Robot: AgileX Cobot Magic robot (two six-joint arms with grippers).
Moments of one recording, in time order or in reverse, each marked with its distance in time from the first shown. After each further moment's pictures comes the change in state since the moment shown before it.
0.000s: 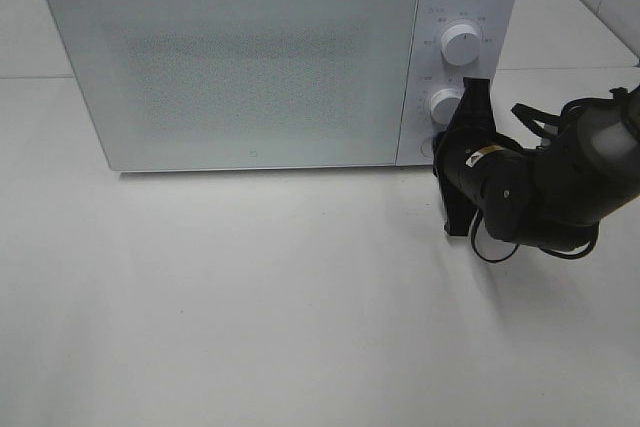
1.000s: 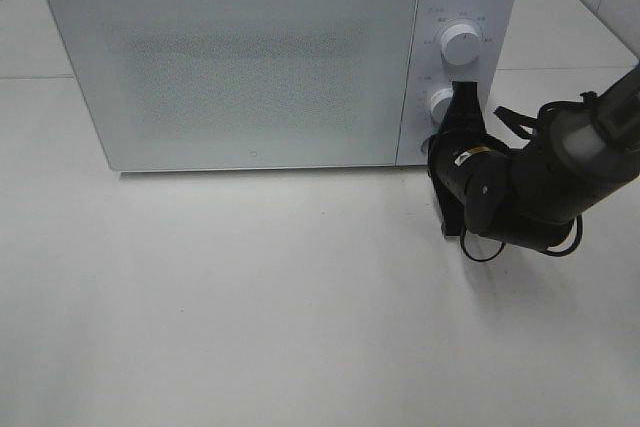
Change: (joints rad) left arm 0.000 0.000 0.000 0.000 0.000 0.000; right arm 0.012 0.051 -0.063 0.090 -0.006 -0.102
